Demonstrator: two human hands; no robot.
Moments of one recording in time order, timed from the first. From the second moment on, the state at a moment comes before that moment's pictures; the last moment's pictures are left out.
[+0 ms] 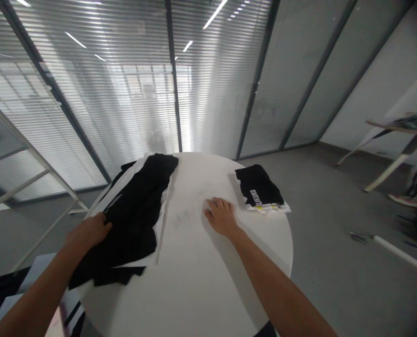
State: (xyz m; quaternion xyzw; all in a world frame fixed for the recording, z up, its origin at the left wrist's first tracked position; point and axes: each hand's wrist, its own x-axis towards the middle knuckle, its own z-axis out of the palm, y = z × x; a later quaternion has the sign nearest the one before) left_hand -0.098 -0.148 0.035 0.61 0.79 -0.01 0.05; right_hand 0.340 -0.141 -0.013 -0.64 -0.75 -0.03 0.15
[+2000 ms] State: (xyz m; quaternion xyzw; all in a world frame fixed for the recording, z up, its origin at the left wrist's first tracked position) left_hand 0.070 -0.214 0.071 0.86 0.48 0.08 0.17; right_hand 0.409 -0.153 0.035 -0.74 -0.67 0.05 0.04
